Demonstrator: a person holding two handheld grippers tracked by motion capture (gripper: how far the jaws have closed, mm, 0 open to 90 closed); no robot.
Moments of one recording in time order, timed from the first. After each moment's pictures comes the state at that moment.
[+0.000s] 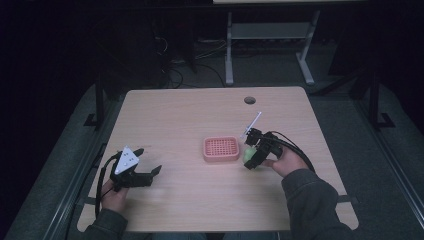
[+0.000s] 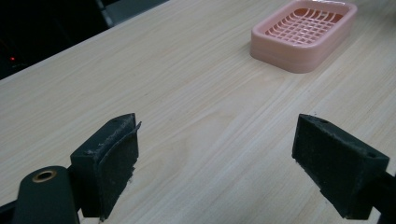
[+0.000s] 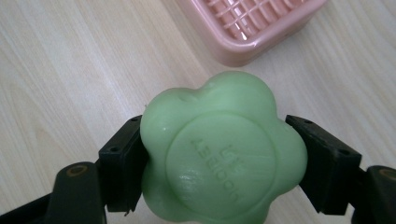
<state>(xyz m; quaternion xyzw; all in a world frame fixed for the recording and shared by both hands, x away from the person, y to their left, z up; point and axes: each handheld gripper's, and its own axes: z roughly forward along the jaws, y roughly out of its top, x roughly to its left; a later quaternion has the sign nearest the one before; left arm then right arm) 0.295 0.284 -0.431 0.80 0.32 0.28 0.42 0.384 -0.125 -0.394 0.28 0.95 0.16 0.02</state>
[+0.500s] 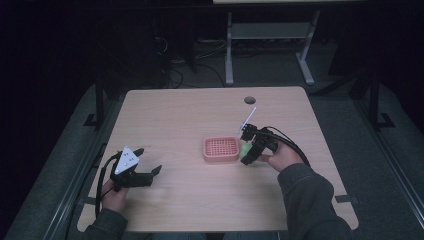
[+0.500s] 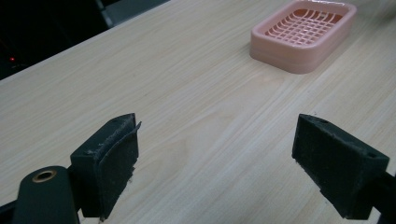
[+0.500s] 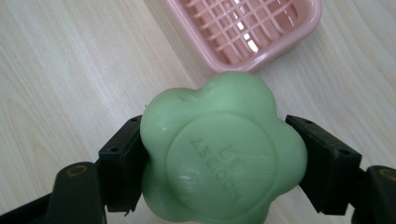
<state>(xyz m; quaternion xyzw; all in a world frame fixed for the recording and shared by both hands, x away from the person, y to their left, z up) 0.296 0.284 -0.431 0.80 0.32 0.28 0.42 0.396 -0.114 -0.389 0.27 0.95 0.16 0.02</state>
